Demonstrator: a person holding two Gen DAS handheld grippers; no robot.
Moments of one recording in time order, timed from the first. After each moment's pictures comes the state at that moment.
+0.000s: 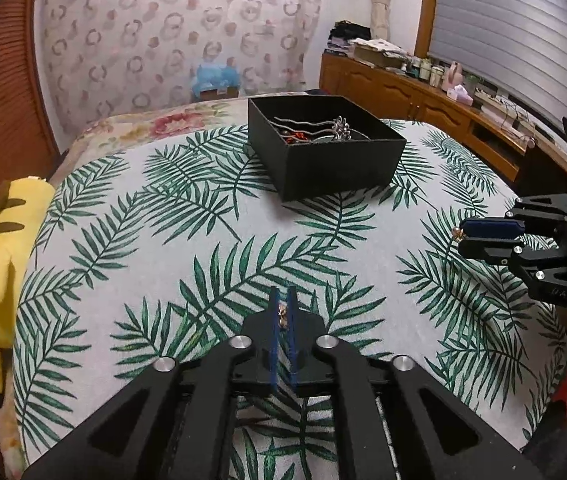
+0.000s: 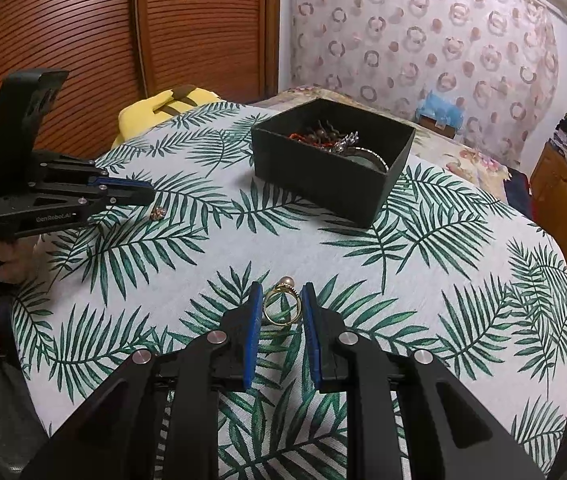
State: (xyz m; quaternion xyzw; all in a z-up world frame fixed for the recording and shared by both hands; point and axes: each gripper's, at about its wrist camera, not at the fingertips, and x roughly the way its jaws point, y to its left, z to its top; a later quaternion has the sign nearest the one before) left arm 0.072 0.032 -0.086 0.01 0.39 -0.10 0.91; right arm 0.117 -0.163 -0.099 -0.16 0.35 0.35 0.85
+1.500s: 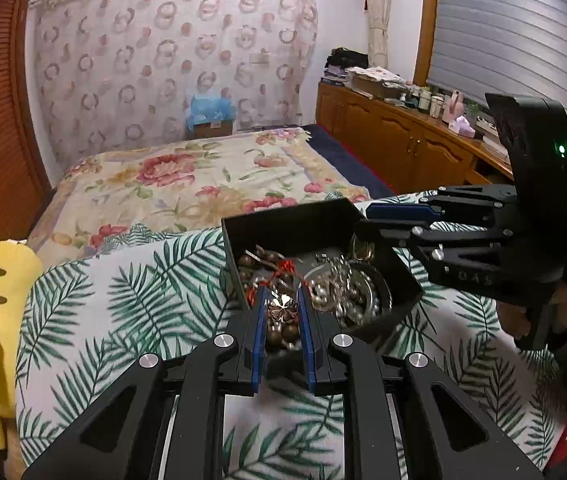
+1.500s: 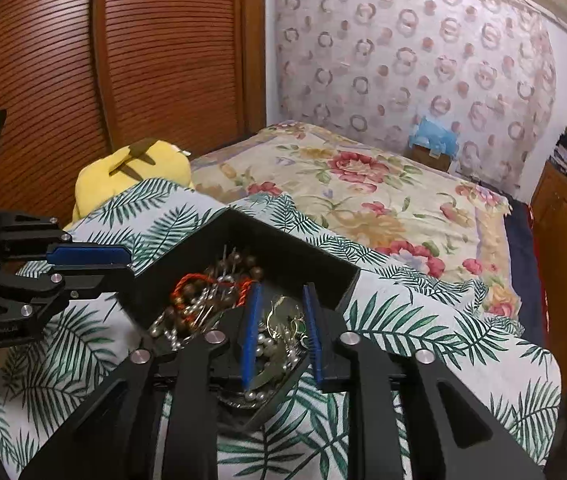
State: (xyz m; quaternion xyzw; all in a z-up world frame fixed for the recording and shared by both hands) left arm 0.193 0.003 -0.036 0.00 0.35 -0.10 0.93; right arm 0.274 -0.138 -0.055 -0.13 0.31 0.36 0.87
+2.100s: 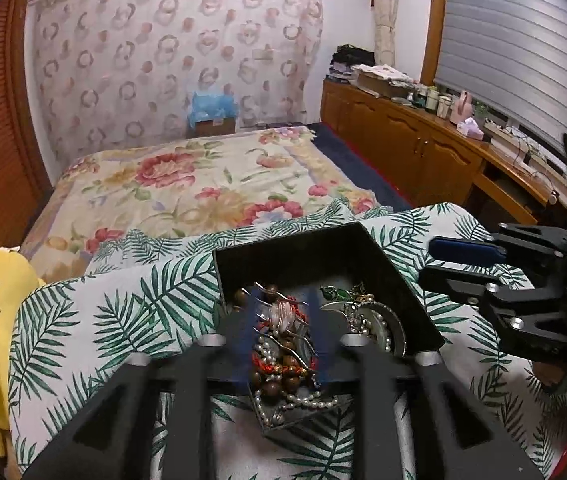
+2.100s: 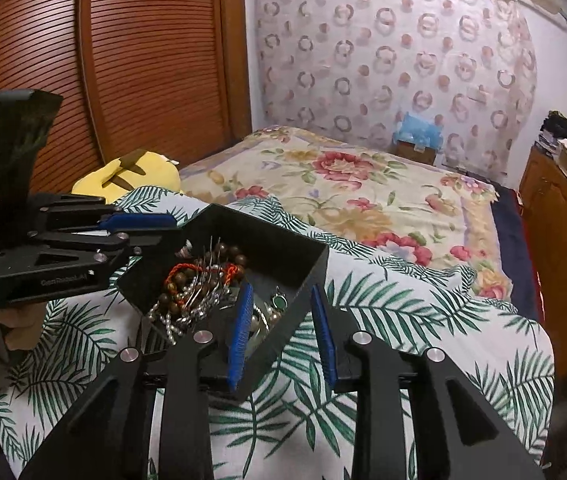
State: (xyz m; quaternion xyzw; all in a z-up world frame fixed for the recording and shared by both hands) left arm 0.231 -0.007 -0.036 0.00 0.35 -0.09 0.93; right arm 0.258 -0.168 -0.050 -0.10 0.31 0.33 0.88
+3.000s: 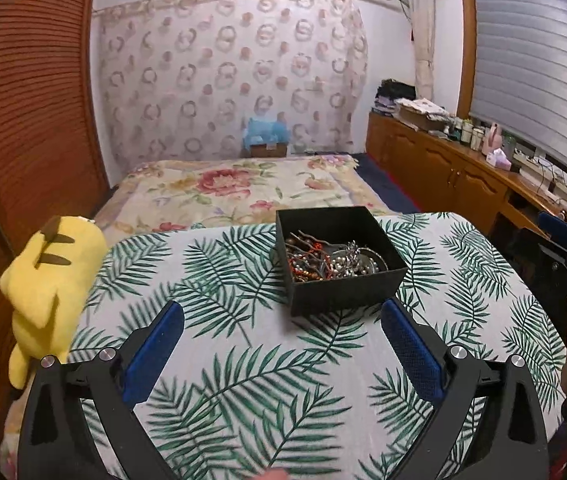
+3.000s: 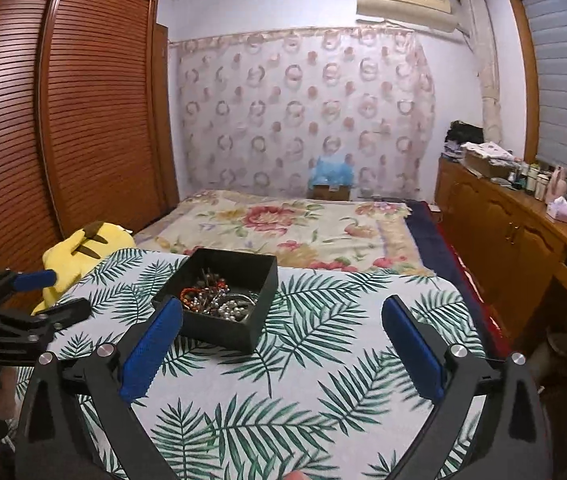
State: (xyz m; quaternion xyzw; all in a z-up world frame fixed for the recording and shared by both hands) left arm 0.080 0.007 -0.001 -0.01 0.30 0.01 0.95; right arm 0.128 -0.221 -0.003 -0.03 0.22 0.18 0.96
